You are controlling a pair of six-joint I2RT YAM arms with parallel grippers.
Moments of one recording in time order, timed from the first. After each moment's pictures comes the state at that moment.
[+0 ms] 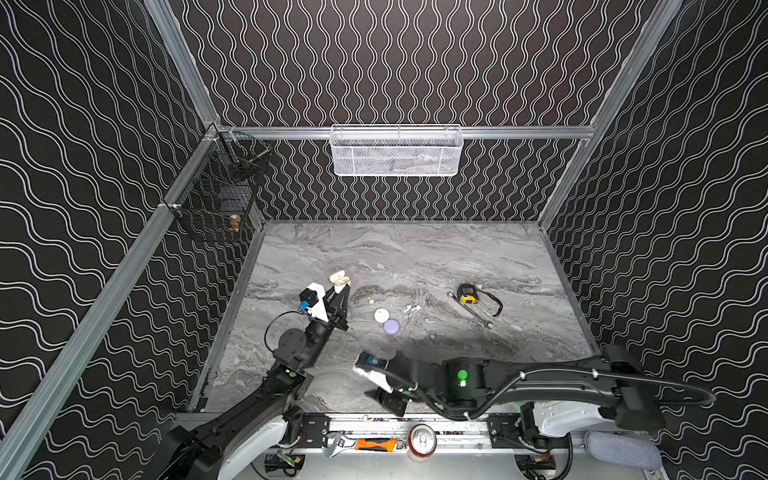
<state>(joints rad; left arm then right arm) -0.48 0.84 0.13 0.91 -0.08 -0.20 1.50 1.44 1.03 -0.39 0.11 0.19</state>
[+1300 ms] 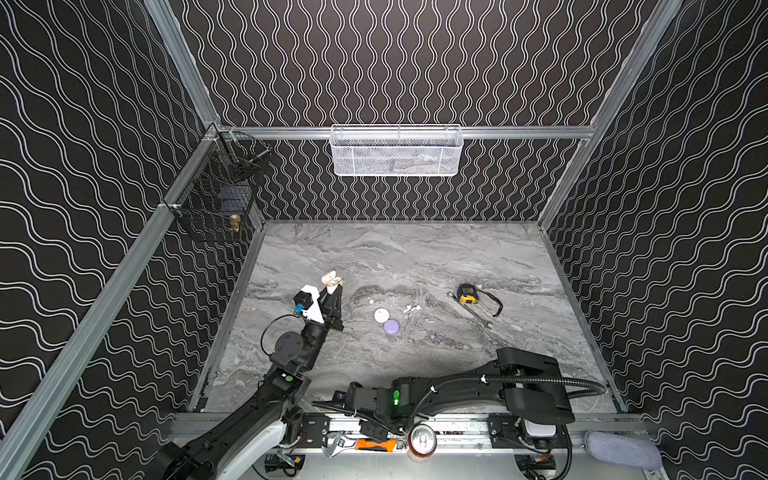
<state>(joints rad) -0.48 0.76 0.13 0.83 -0.15 -0.17 1.53 1.90 1.17 -0.44 0.04 0.21</state>
